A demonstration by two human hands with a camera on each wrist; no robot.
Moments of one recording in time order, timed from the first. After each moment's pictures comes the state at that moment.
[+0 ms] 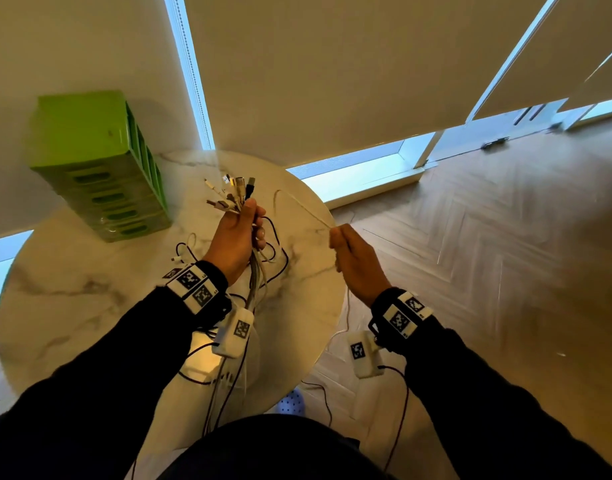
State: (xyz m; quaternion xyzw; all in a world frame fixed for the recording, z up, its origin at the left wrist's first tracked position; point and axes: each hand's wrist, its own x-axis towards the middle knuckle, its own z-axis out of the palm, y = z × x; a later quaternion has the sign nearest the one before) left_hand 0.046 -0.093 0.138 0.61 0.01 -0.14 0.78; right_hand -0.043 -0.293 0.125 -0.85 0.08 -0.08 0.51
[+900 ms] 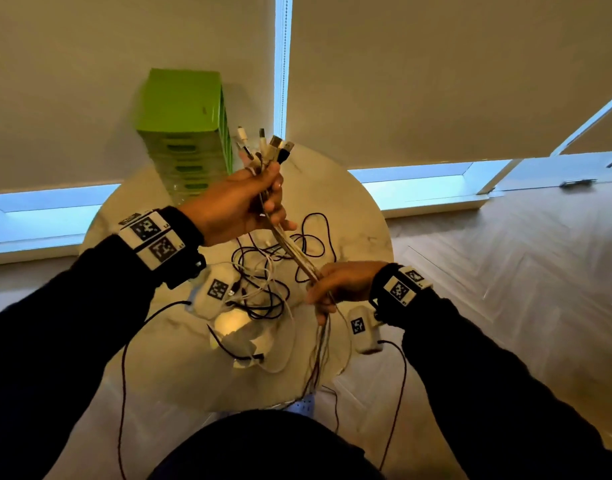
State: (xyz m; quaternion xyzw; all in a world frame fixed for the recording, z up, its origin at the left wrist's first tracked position) left_hand 0.049 0.010 0.213 0.55 -0.08 -0.30 0.77; right_hand 0.011 -0.217 0.124 -0.63 -0.10 0.58 0.51
